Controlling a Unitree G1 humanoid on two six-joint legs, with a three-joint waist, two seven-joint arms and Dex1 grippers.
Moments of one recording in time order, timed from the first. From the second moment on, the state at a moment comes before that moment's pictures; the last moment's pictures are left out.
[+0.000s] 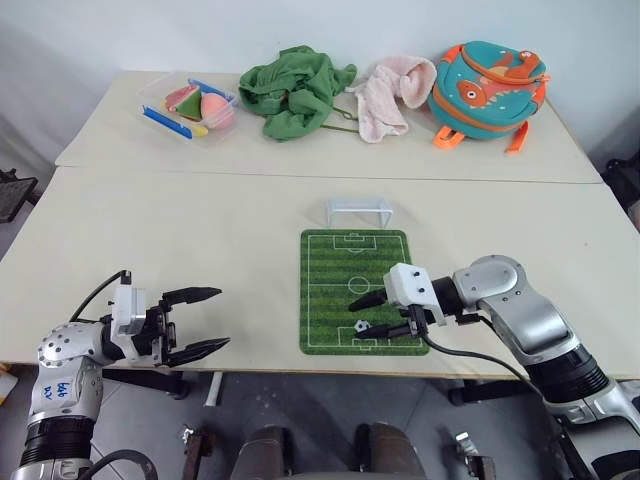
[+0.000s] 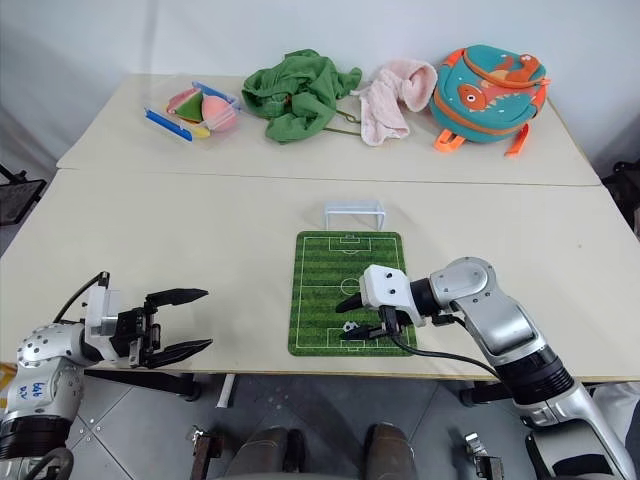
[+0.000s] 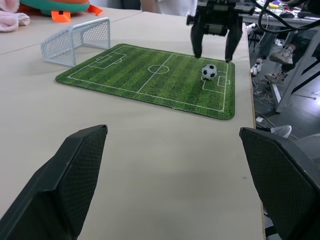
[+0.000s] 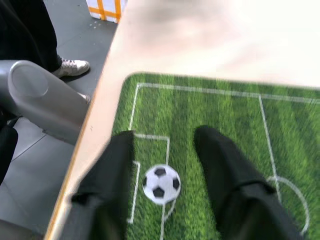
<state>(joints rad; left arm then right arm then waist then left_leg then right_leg) -0.13 0.64 0.26 0.25 -0.55 -0.13 -1.43 -0.49 -0.69 0.28 -0.19 0.25 0.29 1.32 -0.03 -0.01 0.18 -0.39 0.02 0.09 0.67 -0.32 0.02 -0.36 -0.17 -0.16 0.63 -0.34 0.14</state>
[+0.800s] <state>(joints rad) -0.14 0.65 0.26 0.25 -0.54 -0.13 -1.45 -0.69 -0.57 0.21 0.31 0.14 0.13 1.10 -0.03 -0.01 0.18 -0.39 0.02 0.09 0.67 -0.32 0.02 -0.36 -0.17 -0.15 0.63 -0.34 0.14</state>
